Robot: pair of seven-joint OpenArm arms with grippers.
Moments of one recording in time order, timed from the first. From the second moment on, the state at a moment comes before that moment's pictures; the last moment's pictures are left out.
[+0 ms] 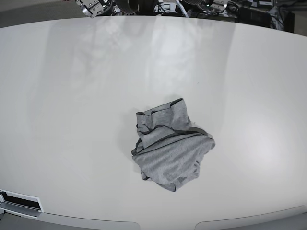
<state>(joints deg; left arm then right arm) 8.2 -7.3 25.7 20.4 -15.6 -19.3 0.2 -6.4 2.5 -18.9 23.1 -12.7 4.6 -9.1</state>
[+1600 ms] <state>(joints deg) 58.9 -28.9 1.6 107.4 -20.1 -15.6 20.4 -63.6 26.7 -18.8 120.8 -25.5 -3.4 -39.9</state>
